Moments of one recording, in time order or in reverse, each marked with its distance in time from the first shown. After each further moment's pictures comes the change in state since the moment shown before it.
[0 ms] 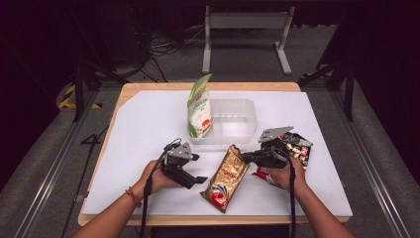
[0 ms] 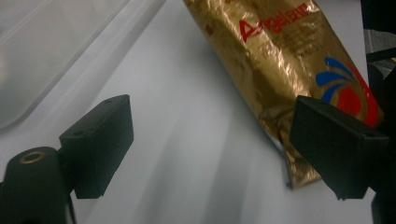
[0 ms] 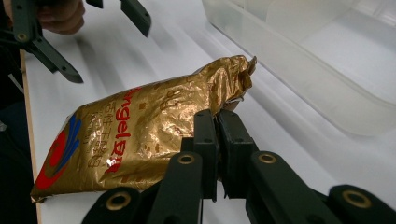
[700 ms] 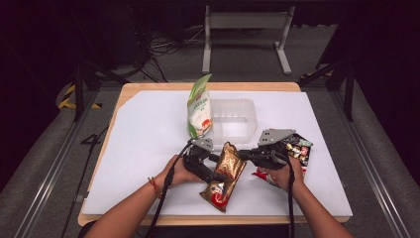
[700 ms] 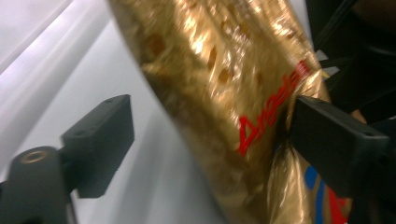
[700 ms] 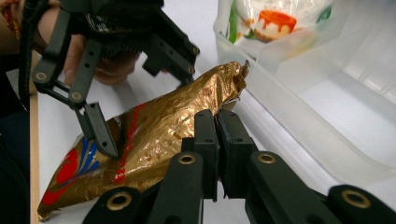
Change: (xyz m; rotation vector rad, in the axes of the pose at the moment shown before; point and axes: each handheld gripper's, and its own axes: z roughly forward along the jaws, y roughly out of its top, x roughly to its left) left arm 0.010 0.032 0.047 -0.010 -0.241 -0.057; right arm 0.020 0.010 -0.008 -0.114 -0.028 -0.127
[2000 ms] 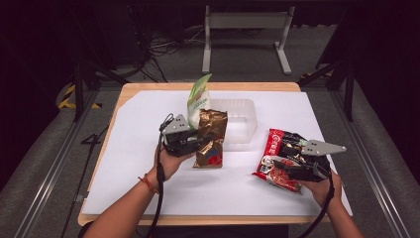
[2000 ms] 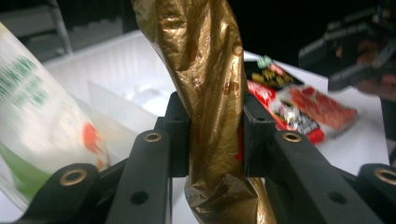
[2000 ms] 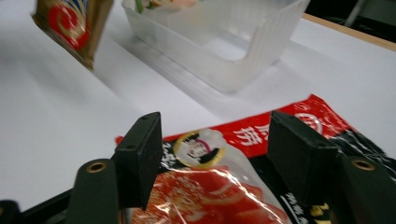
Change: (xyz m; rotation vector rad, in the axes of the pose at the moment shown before) left arm -0.021 0.024 -0.079 -0.387 0.457 0.018; right arm -0.013 -0.065 -0.082 -0.042 -0.288 0.097
